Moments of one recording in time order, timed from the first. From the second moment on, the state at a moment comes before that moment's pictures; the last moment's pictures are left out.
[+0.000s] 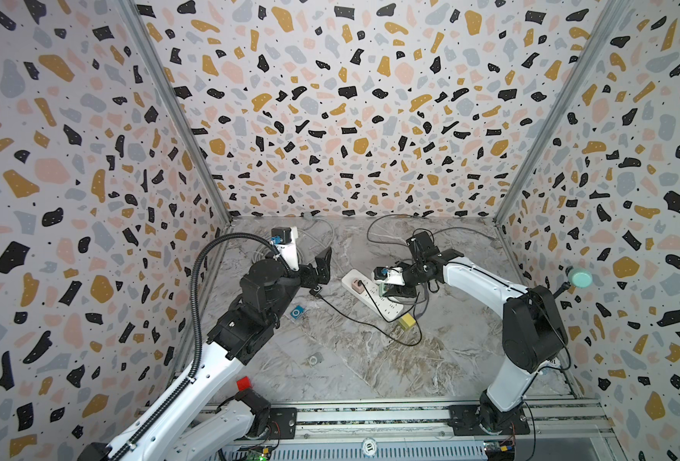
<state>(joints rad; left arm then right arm) -0.56 0.89 0.93 -0.18 -0.20 -0.24 0.48 1.76 1.32 -0.65 -0.58 -1.20</state>
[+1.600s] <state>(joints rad) -0.52 1.85 1.12 -0.33 0.01 -0.58 0.55 1.86 1.38 -0.77 -0.49 -1.44</state>
